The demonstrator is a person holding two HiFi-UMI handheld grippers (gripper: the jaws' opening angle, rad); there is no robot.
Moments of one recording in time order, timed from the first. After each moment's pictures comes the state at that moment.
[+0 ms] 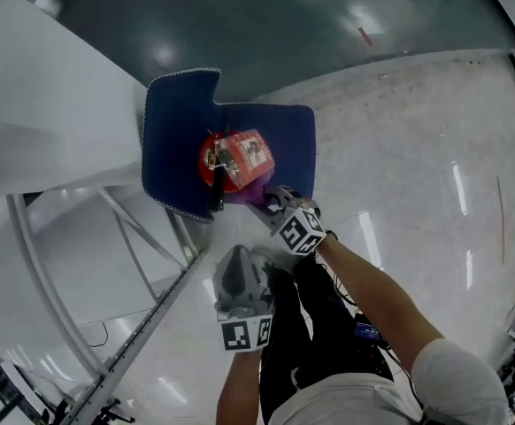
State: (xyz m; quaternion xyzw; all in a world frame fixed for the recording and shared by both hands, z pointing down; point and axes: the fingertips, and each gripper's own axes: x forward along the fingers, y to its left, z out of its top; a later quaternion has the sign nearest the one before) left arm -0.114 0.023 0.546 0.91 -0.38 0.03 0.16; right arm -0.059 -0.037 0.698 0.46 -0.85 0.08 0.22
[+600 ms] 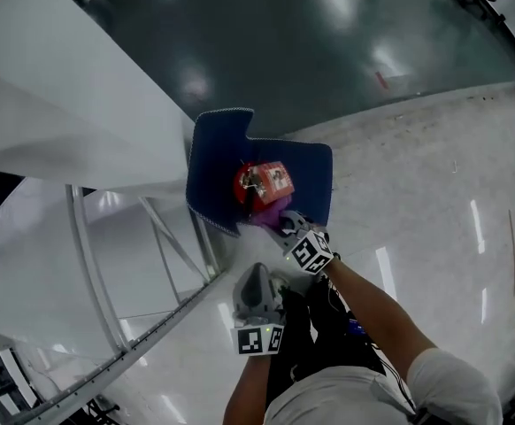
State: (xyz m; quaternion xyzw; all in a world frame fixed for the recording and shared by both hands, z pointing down) left arm -0.124 0.039 0.491 0.91 -0.39 0.03 0.15; right arm -0.070 -0.038 0.626 0.47 -0.86 0.07 0.20
